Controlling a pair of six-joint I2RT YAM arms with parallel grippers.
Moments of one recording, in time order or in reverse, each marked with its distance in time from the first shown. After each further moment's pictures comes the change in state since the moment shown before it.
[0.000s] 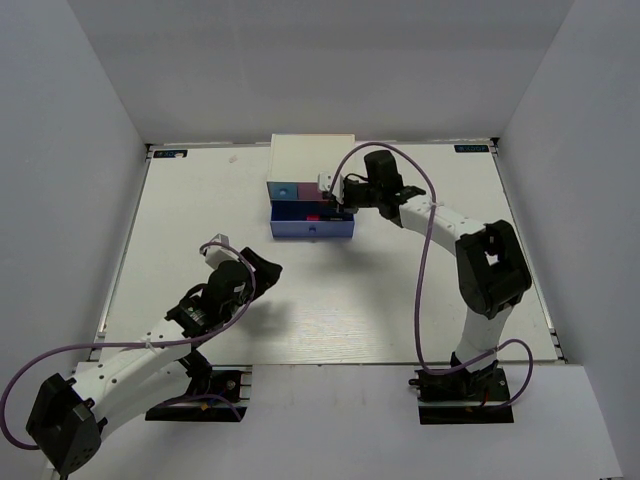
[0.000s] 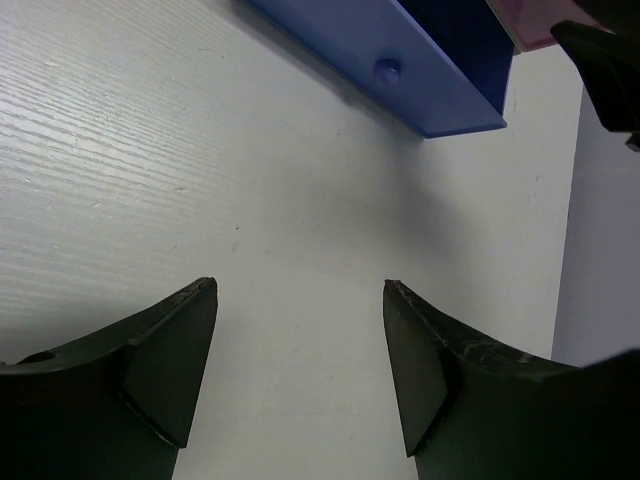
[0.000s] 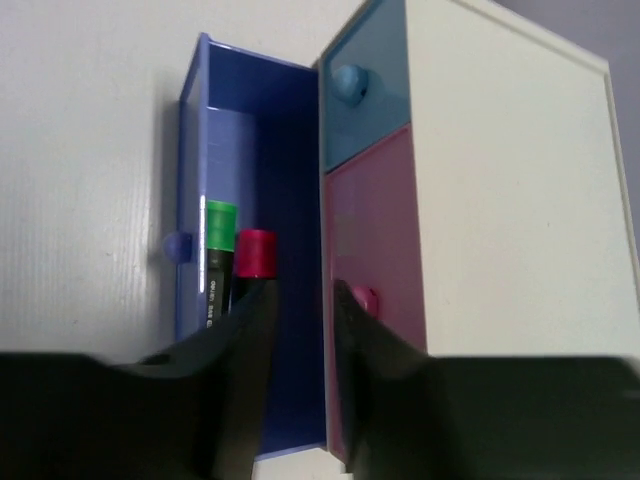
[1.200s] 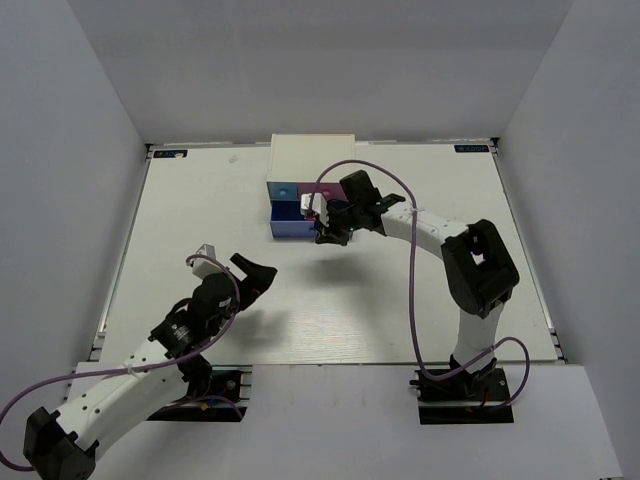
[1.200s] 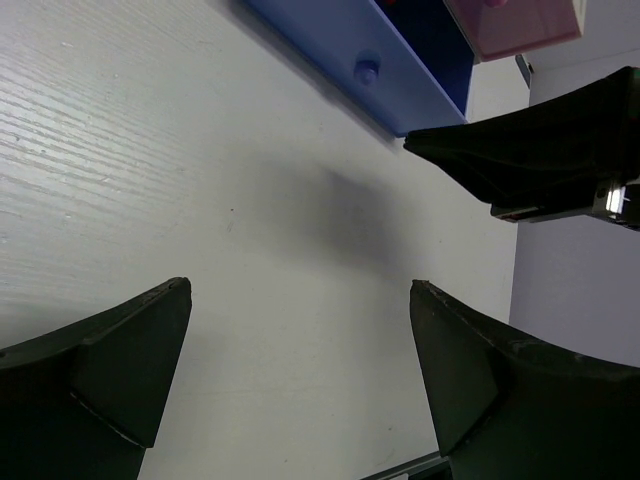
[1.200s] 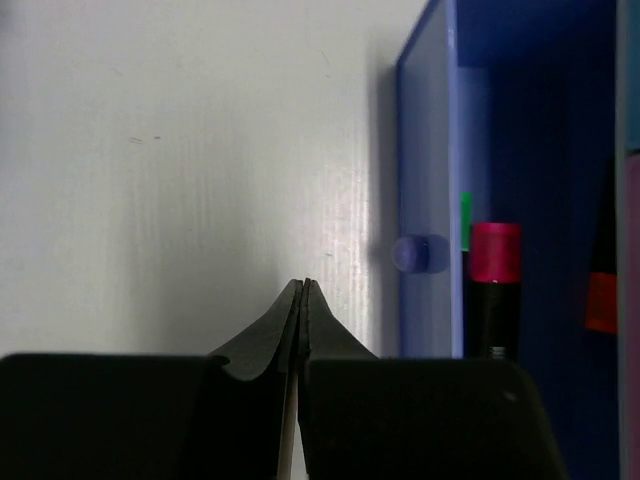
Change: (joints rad) left arm 0.000 -0.231 -0.064 -0.101 0.005 -0.053; right arm 0.114 0.027 -0.006 -0.292 0.000 0.205
